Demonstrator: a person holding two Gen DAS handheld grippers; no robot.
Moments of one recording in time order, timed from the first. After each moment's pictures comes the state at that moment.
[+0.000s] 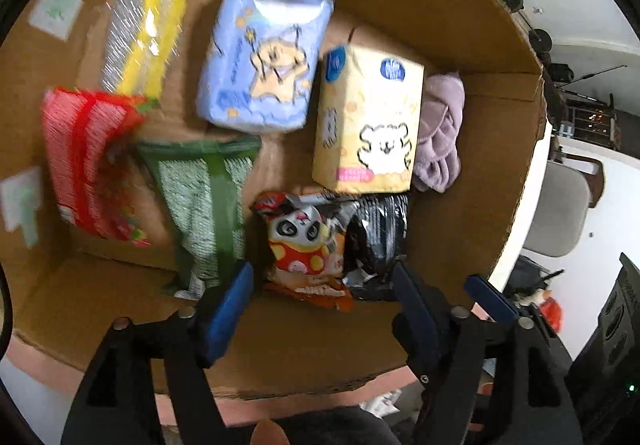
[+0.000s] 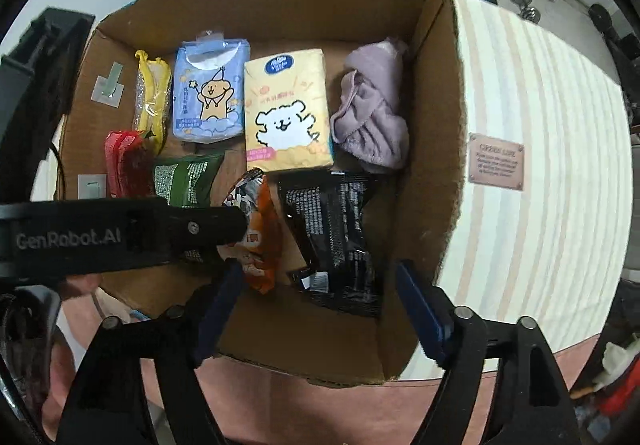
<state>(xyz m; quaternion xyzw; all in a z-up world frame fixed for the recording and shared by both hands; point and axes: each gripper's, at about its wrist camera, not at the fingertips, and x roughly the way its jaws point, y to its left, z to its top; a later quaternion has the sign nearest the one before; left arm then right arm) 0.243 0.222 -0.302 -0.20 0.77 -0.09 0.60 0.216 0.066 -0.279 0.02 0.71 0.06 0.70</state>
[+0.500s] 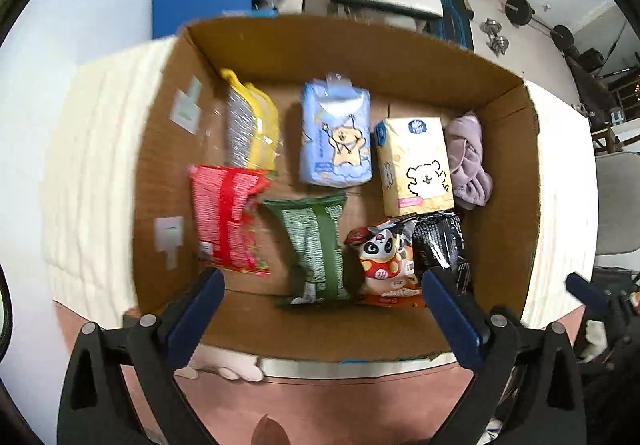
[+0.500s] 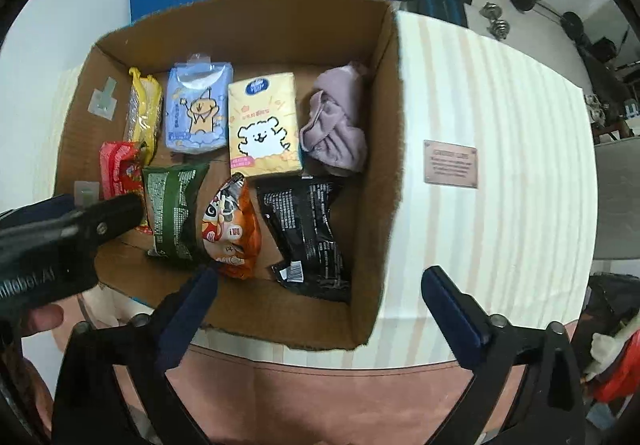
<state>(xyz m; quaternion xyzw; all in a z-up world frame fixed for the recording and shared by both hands) 0.211 0.239 -0.225 -0.03 0.68 -0.02 0.73 0.197 0.056 -0.230 0.00 0.68 0.00 0.73</state>
